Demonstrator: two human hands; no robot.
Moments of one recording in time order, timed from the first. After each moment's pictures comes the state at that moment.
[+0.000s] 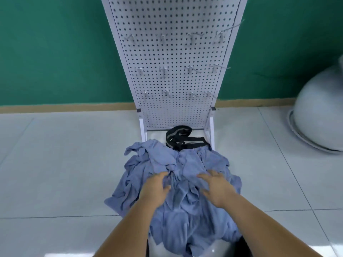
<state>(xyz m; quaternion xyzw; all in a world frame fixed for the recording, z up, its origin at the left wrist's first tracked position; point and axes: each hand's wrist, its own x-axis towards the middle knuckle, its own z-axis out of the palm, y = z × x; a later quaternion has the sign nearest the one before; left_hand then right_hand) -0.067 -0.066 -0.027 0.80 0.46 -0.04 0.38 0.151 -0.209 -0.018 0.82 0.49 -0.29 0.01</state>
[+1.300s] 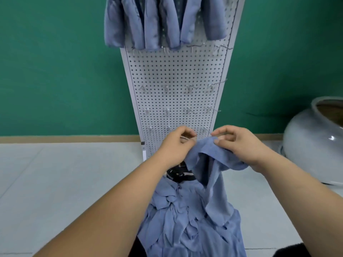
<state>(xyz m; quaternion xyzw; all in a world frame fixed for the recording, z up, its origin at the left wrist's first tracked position) 0.042 -0.012 0.219 0.77 0.29 0.25 0.51 0.223 -0.163 0.252 0.73 0.43 -0.29 -0.45</state>
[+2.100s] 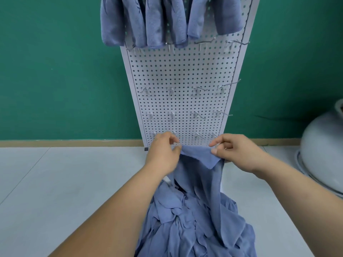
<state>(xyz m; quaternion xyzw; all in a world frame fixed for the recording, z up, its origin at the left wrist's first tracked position) 0.029 0.034 0.198 0.81 0.43 0.25 0.32 0.234 -0.115 0.223 0.73 0.47 -0.30 -0.39</state>
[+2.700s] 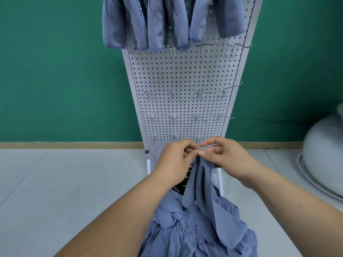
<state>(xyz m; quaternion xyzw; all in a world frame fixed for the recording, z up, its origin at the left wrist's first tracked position) 0.039 0.011 0.199 0.81 0.30 0.28 0.43 0.197 -0.102 0.223 0.66 0.42 -0.37 -0.49</state>
